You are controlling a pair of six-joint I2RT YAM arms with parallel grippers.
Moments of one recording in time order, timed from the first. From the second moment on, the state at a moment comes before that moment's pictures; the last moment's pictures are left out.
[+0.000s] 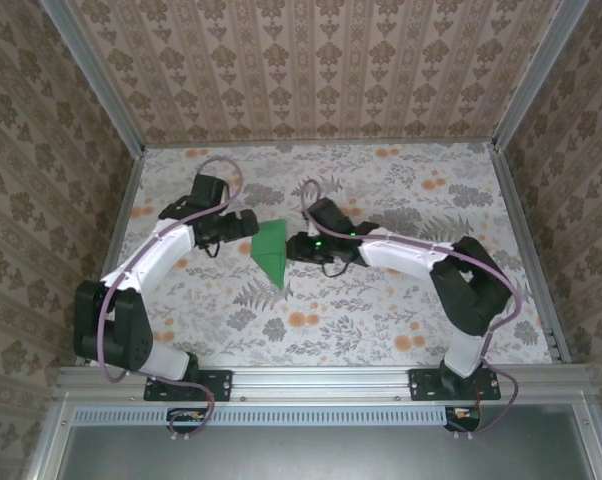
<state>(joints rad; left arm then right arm) -0.29 1.44 1.06 -0.67 0.07 -0.47 0.74 1.82 1.20 -0.21 -0.25 0.76</state>
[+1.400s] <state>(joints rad) -0.24 1.37 0.81 -0.38 0.37 -0.56 0.71 1.77 1.20 -0.44 -0.19 0.45</state>
